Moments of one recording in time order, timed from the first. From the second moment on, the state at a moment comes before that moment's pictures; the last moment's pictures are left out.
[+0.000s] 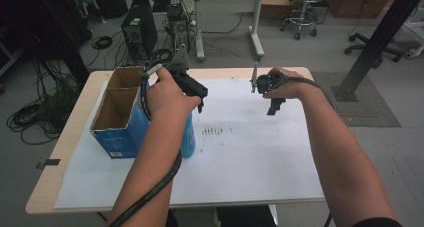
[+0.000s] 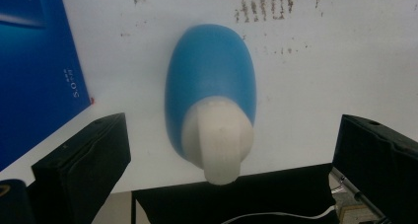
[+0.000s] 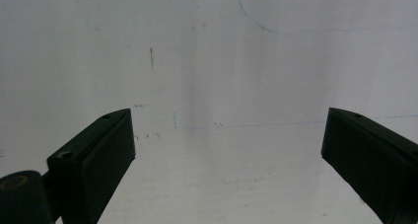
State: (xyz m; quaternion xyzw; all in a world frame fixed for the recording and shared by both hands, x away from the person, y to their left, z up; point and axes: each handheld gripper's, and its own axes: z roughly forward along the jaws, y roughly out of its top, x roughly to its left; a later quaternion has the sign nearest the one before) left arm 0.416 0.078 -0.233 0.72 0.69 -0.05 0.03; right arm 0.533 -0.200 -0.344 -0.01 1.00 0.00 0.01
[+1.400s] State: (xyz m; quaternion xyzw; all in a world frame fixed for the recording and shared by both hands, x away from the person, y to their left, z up) left arm 0.416 0.078 -0.281 0.72 0.69 -0.06 0.02; right arm 0.524 -0.200 -0.346 -0.01 1.00 0.00 0.01
